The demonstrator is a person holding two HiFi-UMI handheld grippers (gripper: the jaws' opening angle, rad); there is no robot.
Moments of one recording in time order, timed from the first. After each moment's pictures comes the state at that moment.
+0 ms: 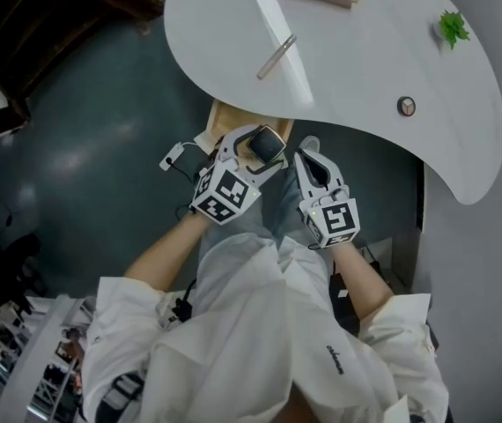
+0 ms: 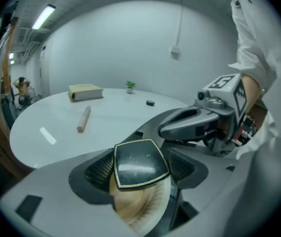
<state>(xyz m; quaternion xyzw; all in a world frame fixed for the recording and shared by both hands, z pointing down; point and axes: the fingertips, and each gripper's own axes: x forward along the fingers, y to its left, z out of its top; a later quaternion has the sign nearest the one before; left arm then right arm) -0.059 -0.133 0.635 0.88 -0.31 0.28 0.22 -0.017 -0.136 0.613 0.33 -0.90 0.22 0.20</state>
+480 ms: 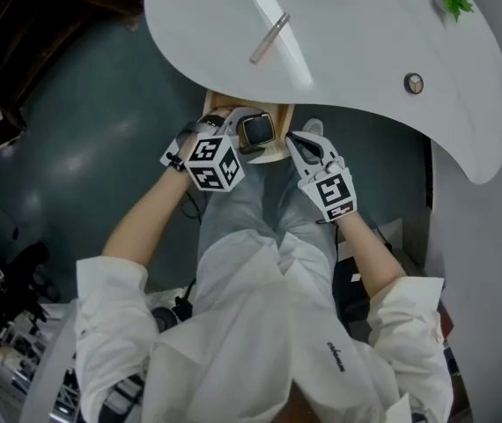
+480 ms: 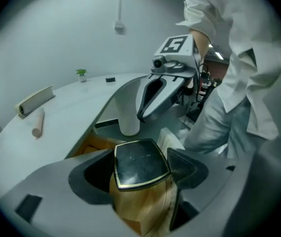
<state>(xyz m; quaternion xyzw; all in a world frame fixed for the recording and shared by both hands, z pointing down) -0.064 -0.108 0.716 0.91 -0.07 0.40 0.04 -0.032 -0.122 0.683 0.25 -0.91 0.19 0.27</state>
